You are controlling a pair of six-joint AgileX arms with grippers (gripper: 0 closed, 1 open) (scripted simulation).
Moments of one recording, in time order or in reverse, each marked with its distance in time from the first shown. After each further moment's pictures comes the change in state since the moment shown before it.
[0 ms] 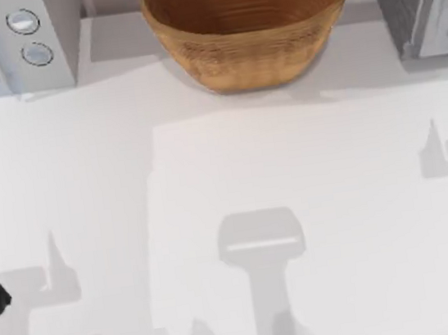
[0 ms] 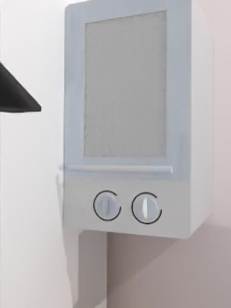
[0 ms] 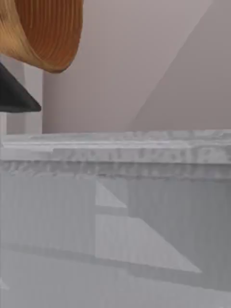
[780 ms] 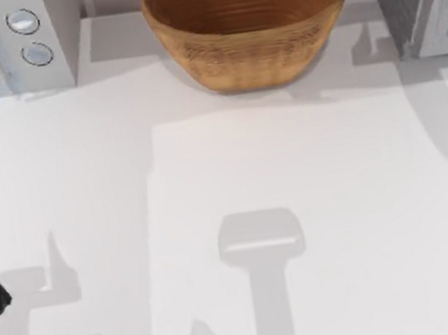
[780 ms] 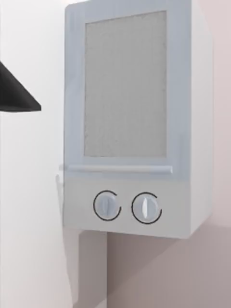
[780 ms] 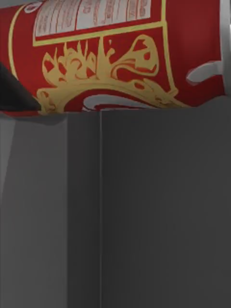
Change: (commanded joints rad) left arm 0.000 0.000 0.000 0.000 0.000 0.000; right arm 0.106 0.754 1.032 -0.237 0.111 0.010
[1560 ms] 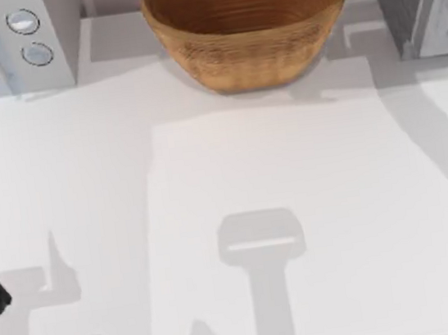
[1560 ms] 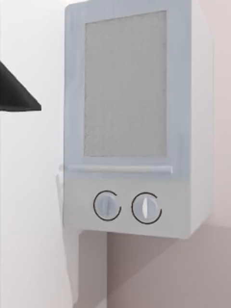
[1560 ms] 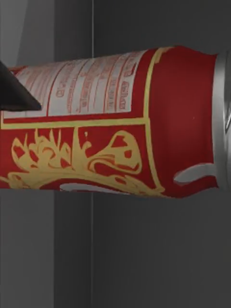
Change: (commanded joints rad) left arm 0.000 0.000 0.000 0.000 0.000 0.000; right arm 0.131 0.097 0.079 0.013 0.139 -0.003
